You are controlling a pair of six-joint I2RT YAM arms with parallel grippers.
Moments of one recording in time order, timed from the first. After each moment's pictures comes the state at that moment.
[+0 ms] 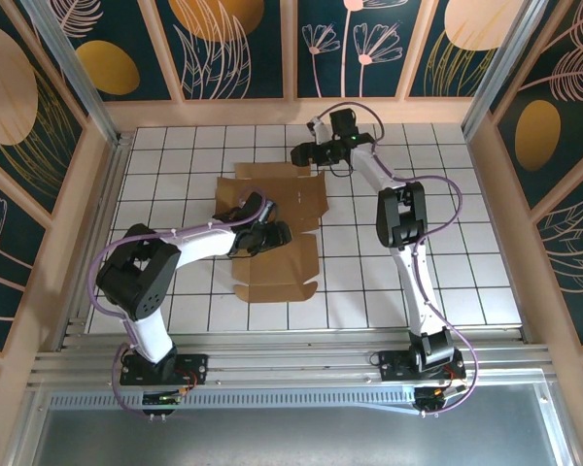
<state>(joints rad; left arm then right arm) -0.63 1.79 1.02 -0.22 0.10 -0.88 0.33 2.61 2.35 -0.57 -0.64 0.11</state>
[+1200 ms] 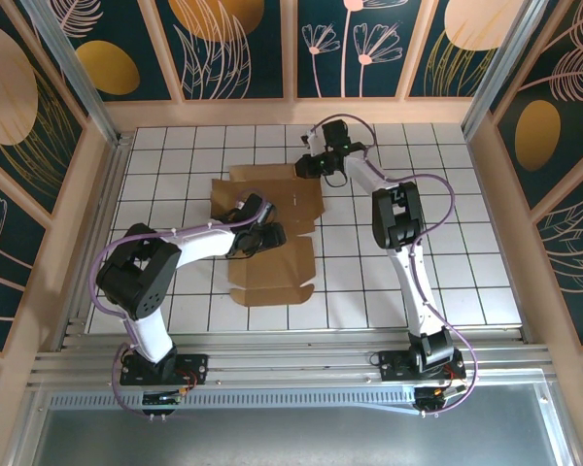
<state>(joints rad) -0.62 1.79 1.00 -0.24 0.00 -0.85 0.36 2.59 2.23 -0.53 -0.59 0.12</state>
